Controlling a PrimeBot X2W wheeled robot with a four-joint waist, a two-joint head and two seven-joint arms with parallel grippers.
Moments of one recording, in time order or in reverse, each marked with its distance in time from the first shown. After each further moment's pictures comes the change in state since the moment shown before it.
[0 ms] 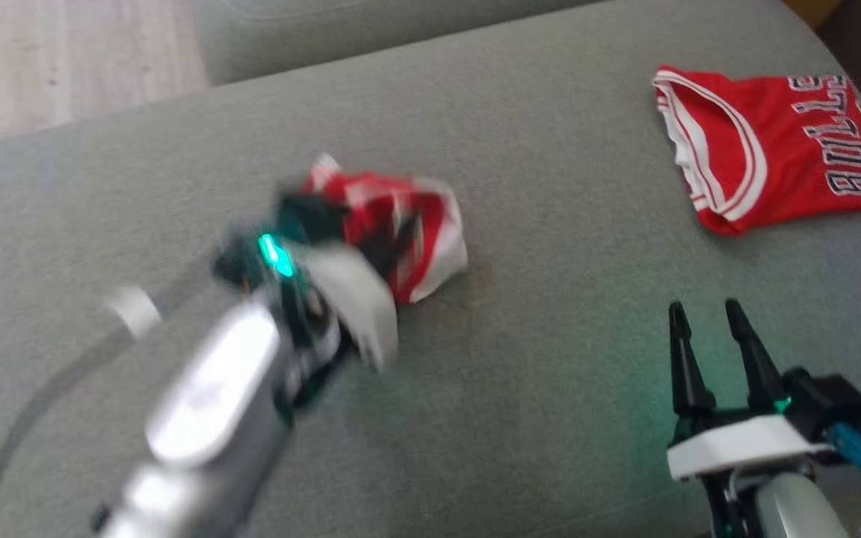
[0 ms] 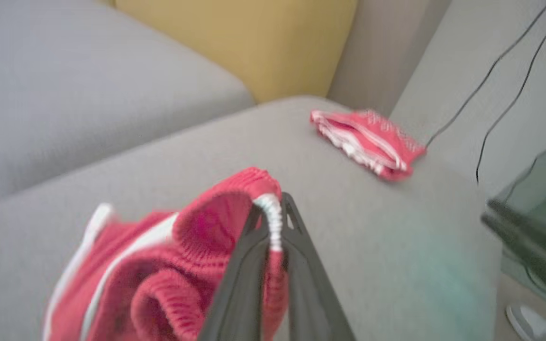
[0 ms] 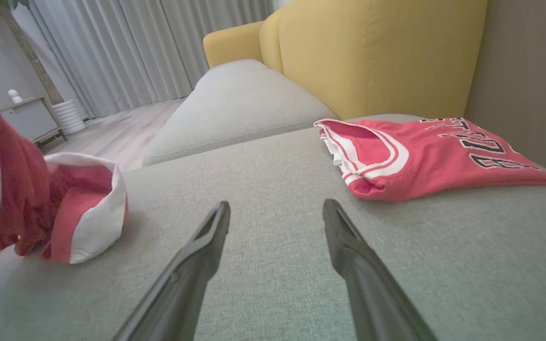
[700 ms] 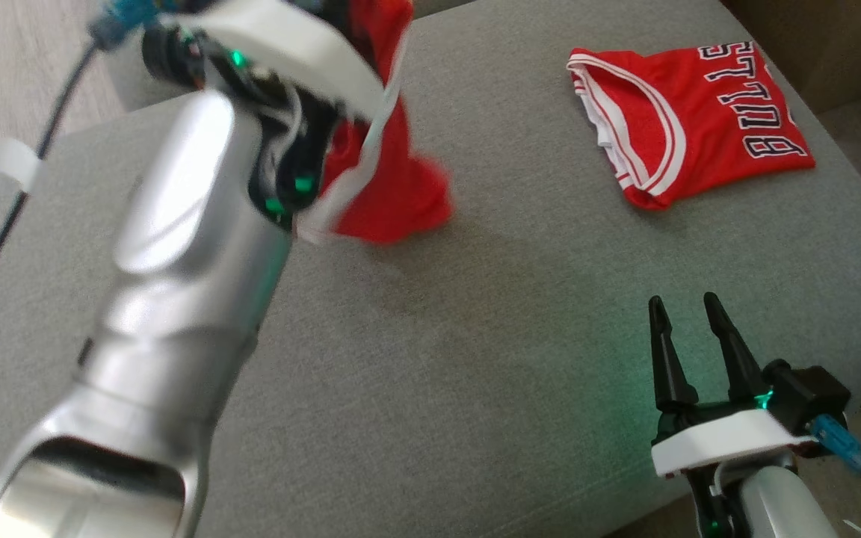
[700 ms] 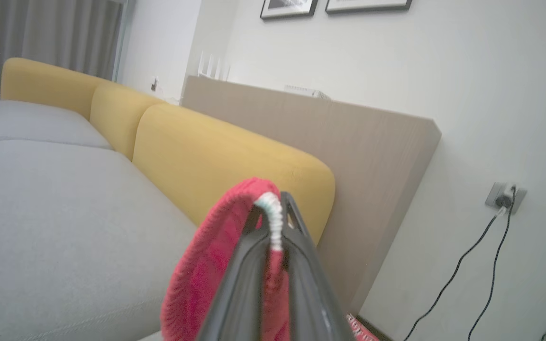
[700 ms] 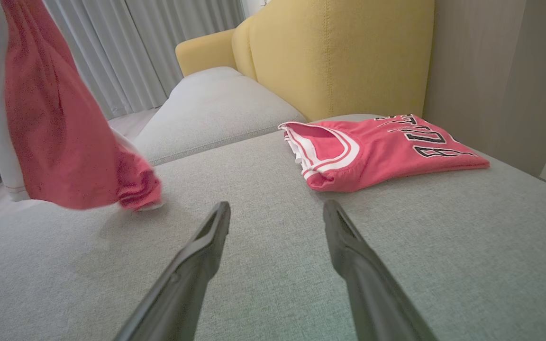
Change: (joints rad) left arm -0.423 -0.105 0.131 0.223 -0.147 0.075 -0.262; right arm -0.031 0.000 0.045 0.023 0.029 0.000 0.000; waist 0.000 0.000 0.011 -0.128
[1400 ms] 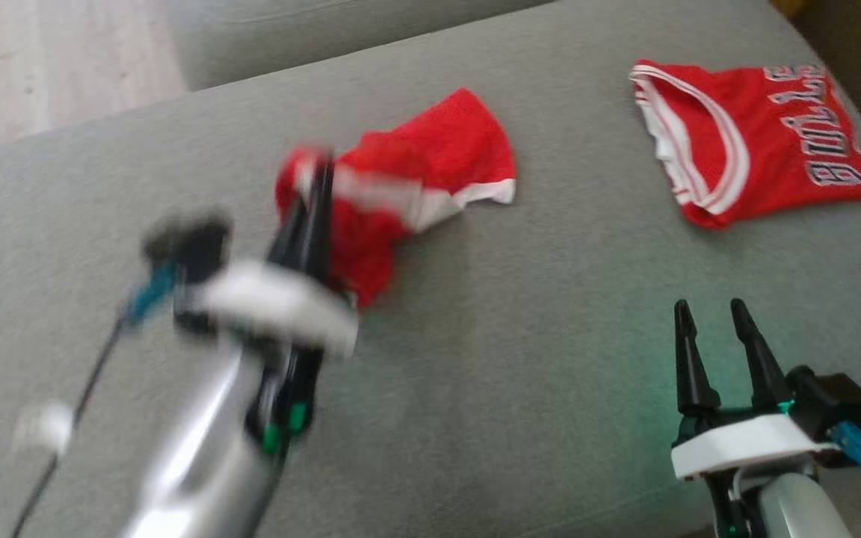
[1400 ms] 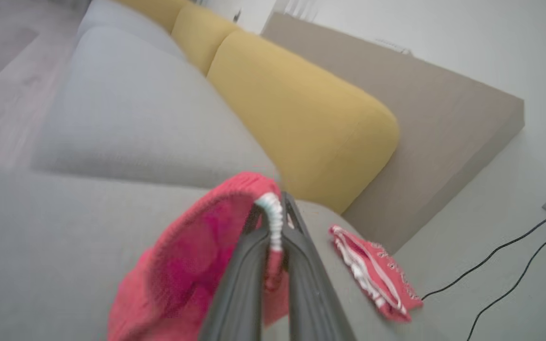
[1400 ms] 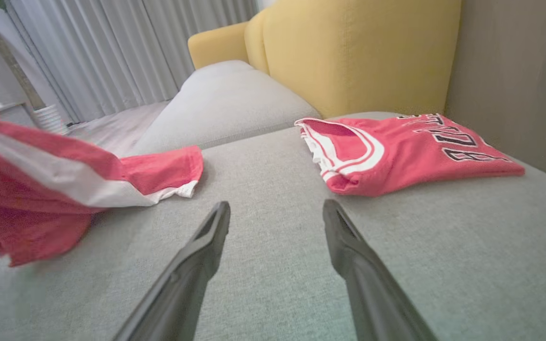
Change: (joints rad) left arm 0.423 0.096 -0.084 -0.188 -0.177 0.085 -0.153; right arm 0.012 0.000 -0.052 0.000 -0.012 0.000 0.000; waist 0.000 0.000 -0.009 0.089
